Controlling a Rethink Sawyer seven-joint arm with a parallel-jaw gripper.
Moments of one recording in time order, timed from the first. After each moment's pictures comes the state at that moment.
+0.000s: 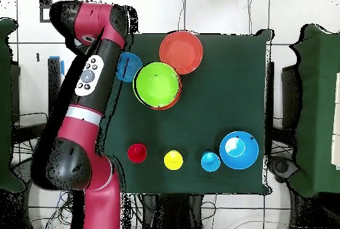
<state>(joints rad) 0.05 0.42 -1.80 0.31 1.60 1.57 2.76</state>
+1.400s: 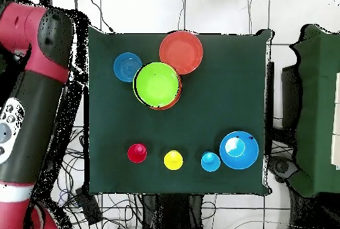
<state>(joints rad) 0.39 0.07 -1.41 0.70 1.17 1.66 2.76</state>
